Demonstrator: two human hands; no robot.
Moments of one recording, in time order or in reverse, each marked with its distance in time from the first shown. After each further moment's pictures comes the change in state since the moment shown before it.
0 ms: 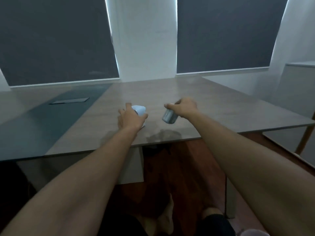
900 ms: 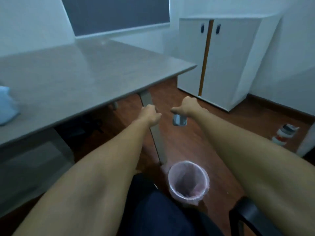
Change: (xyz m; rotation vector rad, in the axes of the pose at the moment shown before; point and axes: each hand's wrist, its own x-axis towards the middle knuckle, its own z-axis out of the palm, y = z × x) left_hand -0.213 0.151 0.233 0.099 -0.855 0.501; right_hand -0.115 0.296 -0.136 -0.326 0.030 0.598
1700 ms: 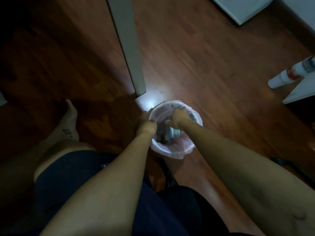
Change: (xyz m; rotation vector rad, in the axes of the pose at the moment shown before) left_hand 0.021 -0.147 0.335 -0.470 -0.315 -0.691; right_hand 0.065 0.188 0.306 -0.309 -0.634 0.299
